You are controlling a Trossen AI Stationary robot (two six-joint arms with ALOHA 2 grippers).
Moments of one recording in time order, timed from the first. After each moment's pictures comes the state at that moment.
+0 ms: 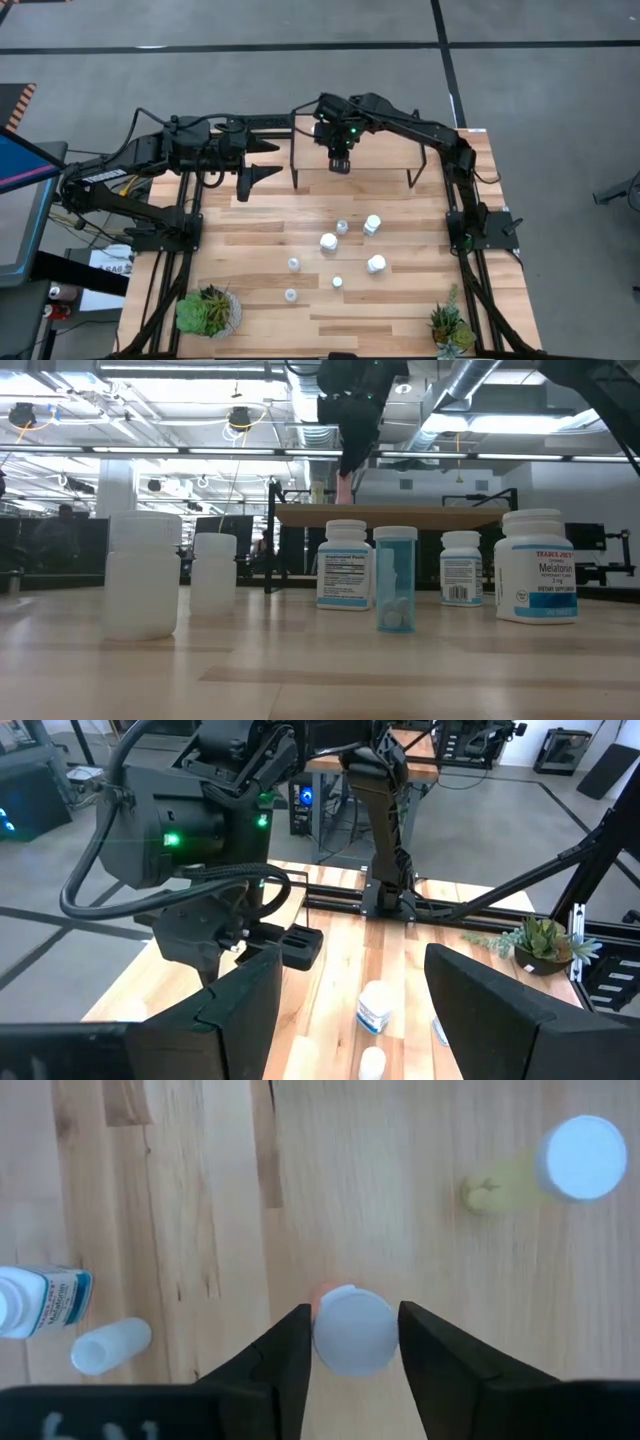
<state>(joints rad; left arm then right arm) 0.11 1.10 1.42 -0.59 -0.06 -0.06 -0.40 2.07 2.17 -1.26 -0.05 -0.32</state>
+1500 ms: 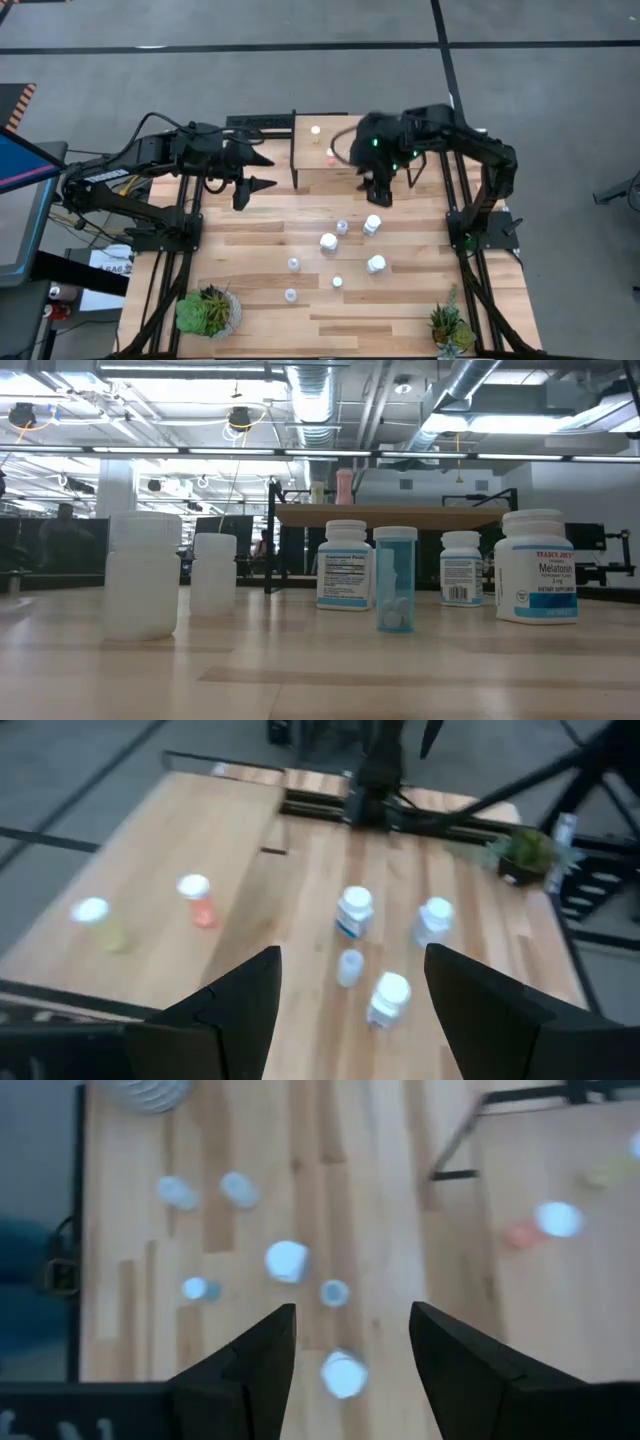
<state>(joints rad) 0.11 1.11 1.41 -0.81 0.02 -0.09 -0.06 1.78 2.33 -1.57 -0.07 0.04</state>
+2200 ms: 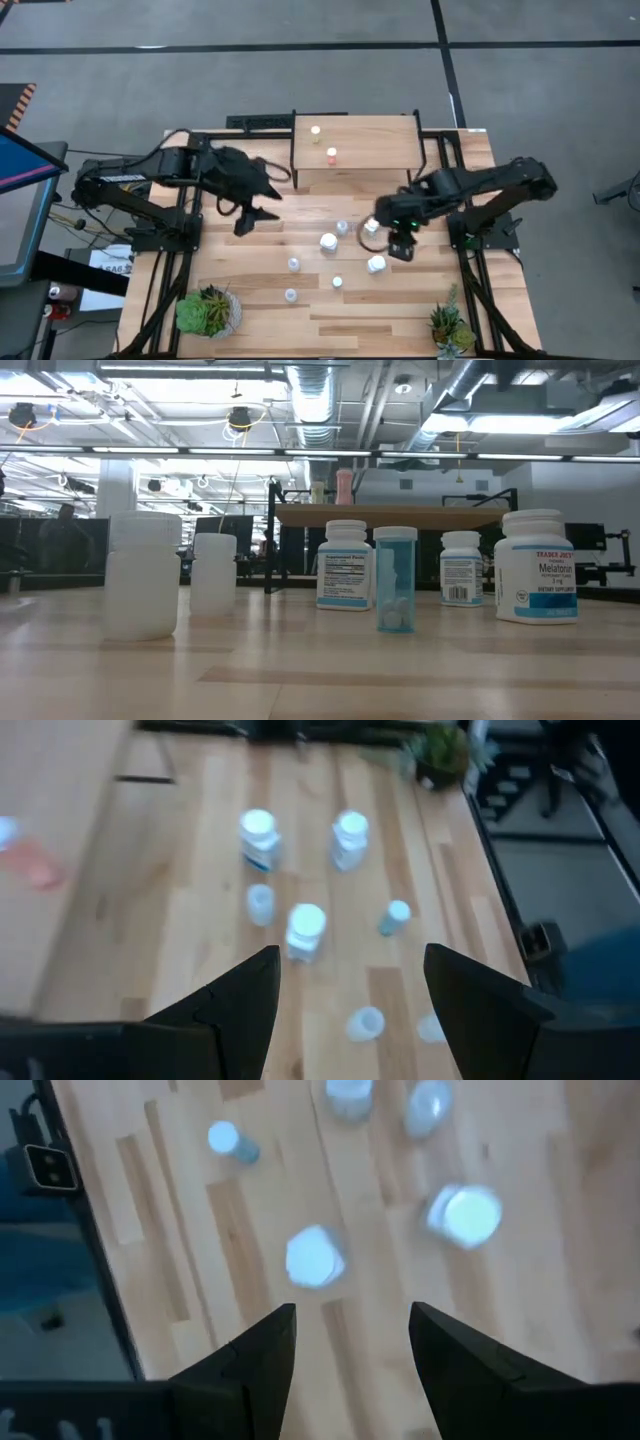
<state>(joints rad) -0.03 1.22 1.40 -0.88 0.13 -0.08 0.24 1.43 1.51 -1.32 -0.03 0.55</state>
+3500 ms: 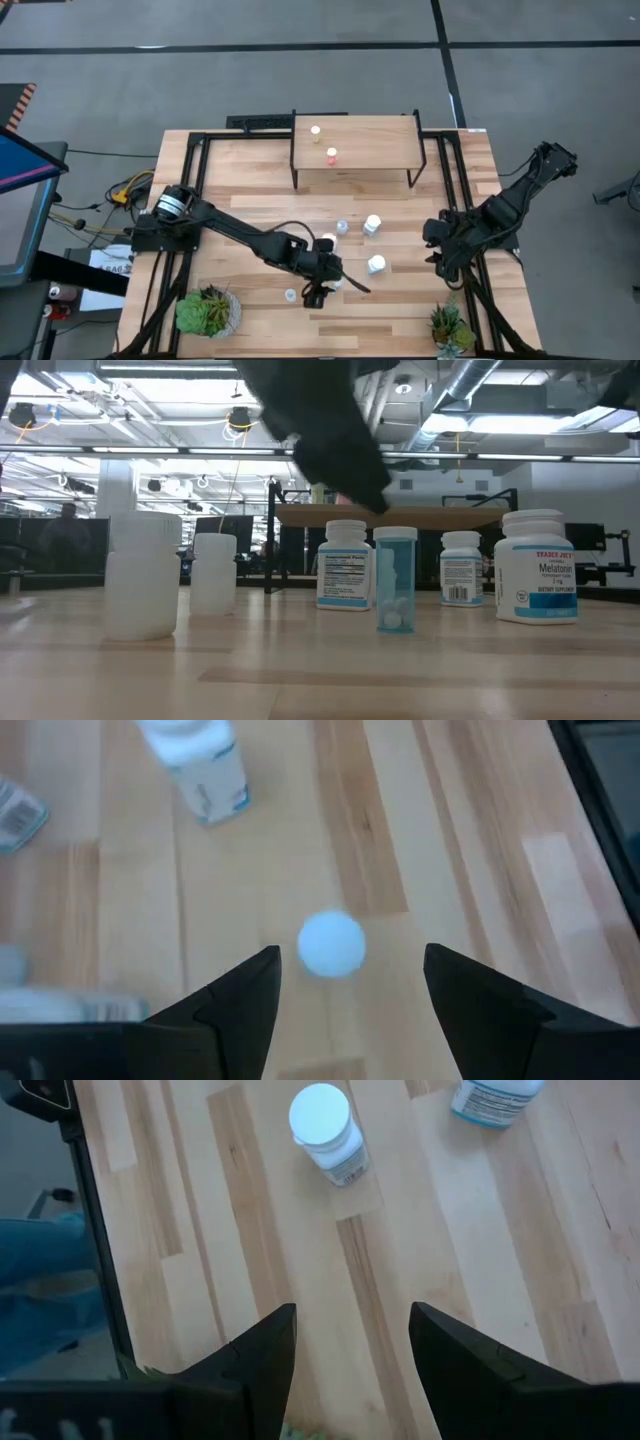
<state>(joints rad) -0.33 1.97 1.42 -0.35 -0.04 -0.18 0.67 0.98 0.97 -1.12 0.16 0.95</state>
